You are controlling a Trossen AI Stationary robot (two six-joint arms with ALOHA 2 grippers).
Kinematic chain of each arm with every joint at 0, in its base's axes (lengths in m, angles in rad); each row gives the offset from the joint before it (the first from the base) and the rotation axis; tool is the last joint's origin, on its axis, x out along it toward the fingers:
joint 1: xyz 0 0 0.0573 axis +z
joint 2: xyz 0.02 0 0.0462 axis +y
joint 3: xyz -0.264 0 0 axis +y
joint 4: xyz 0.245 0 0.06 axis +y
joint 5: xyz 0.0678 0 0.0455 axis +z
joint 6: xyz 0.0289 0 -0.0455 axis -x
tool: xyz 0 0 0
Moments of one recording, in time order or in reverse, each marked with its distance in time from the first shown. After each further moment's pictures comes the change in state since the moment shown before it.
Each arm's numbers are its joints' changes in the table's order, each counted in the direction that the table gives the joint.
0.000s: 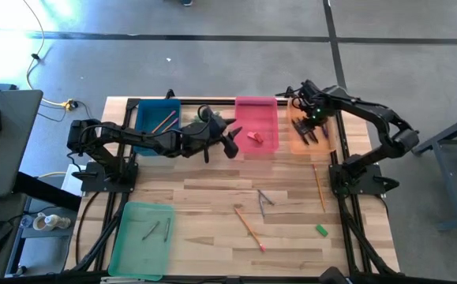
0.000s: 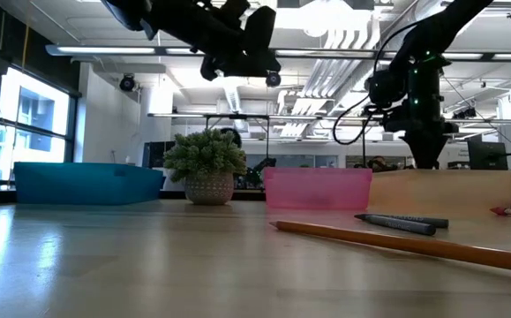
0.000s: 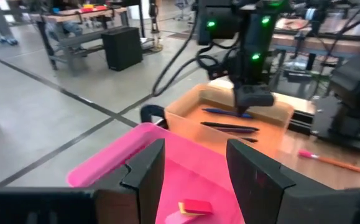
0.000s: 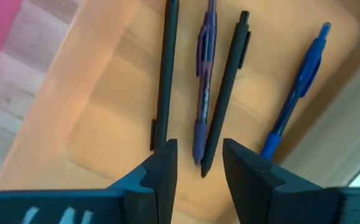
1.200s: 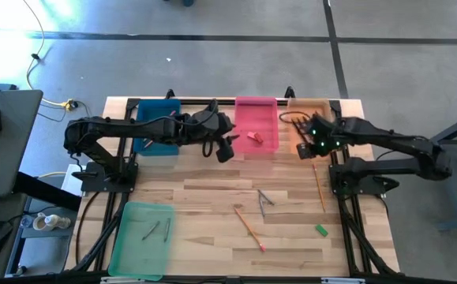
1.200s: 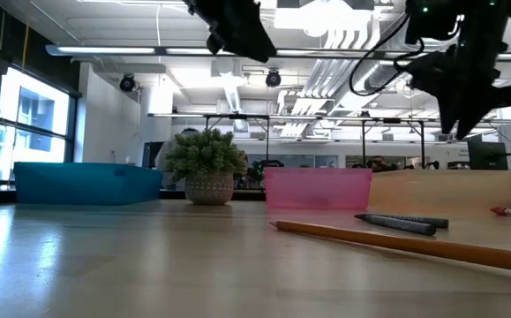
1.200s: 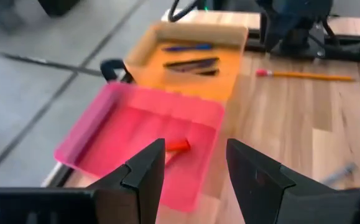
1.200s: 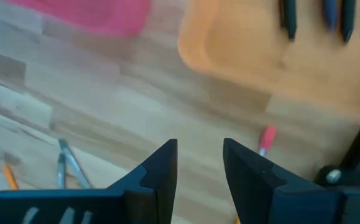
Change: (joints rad) left arm 0.011 -0.033 -0.343 0.743 -0.235 -0.050; right arm 0.552 -0.513 0.193 0.106 0.123 -0.864
